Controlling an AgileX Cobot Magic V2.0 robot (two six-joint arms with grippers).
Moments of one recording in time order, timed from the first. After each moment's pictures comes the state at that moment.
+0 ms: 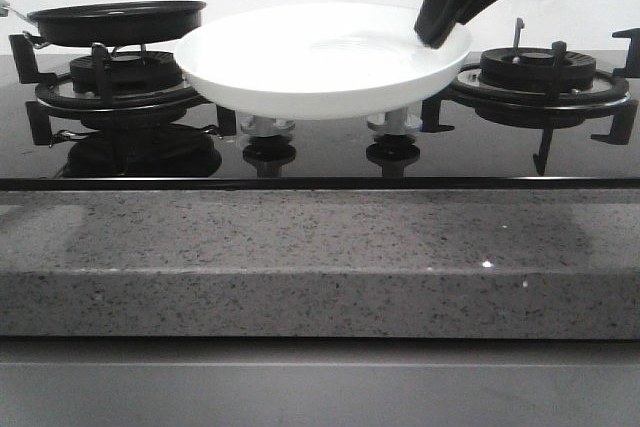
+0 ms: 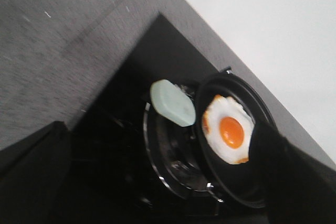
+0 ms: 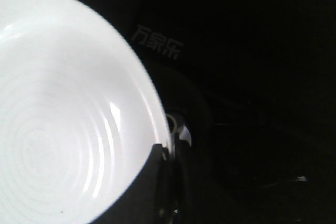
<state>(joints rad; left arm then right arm) 0.29 1.27 -1.07 -0.84 0.59 0.11 0.31 1.65 -1.48 0.38 0.96 -0.15</state>
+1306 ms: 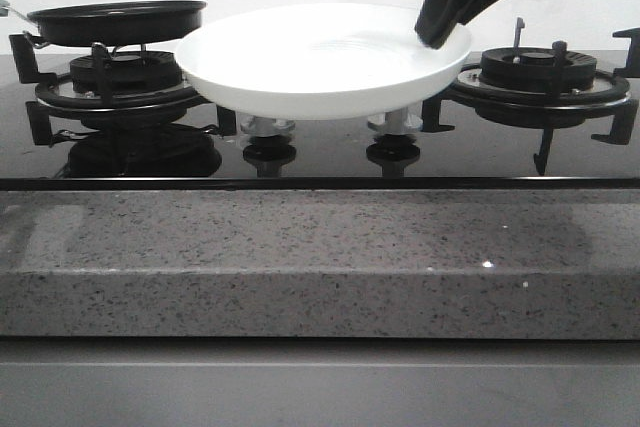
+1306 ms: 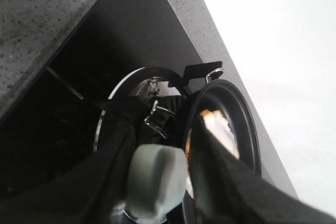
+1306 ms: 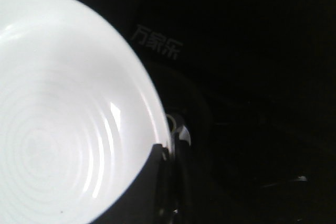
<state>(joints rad) 0.30 1.67 -1.26 -1.24 0.72 0.31 0.31 1.65 -1.48 0.38 0.96 -0.15</state>
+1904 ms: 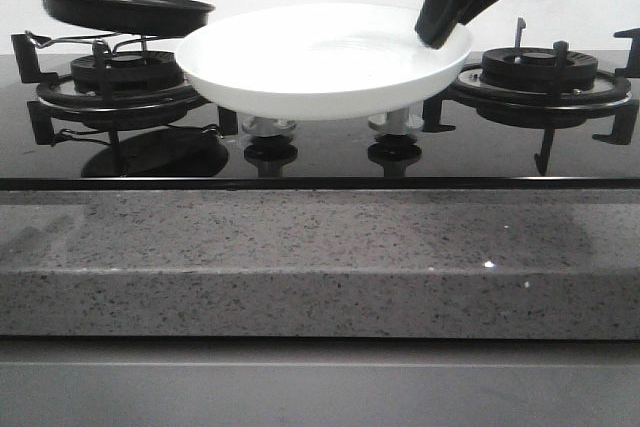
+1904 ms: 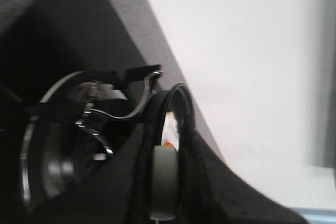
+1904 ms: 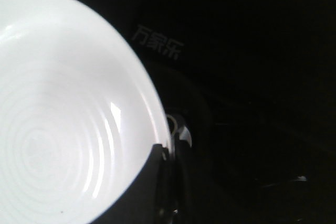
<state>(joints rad) 0.32 1.68 -1.27 -1.50 0.82 0.45 0.31 1.65 -1.48 0.38 0.96 -0.15</state>
